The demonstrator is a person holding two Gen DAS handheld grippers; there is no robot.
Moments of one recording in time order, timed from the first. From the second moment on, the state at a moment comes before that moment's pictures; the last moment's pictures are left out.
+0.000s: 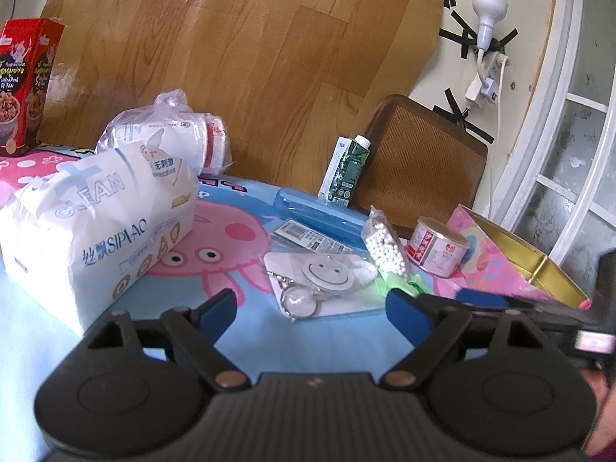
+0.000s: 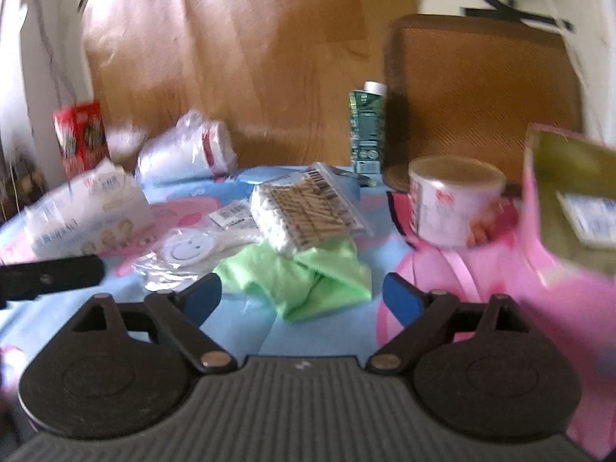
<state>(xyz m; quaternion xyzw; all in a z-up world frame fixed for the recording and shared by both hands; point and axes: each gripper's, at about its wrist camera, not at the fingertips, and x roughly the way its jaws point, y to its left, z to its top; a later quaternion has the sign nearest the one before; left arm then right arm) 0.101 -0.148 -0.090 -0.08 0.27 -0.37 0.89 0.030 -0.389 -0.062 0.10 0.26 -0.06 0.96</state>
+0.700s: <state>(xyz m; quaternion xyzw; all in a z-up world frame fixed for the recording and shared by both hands) 0.081 -0.161 -0.084 -0.08 0.33 -0.44 0.83 -0.073 -0.331 -0.048 0.07 0.27 0.05 0.96</state>
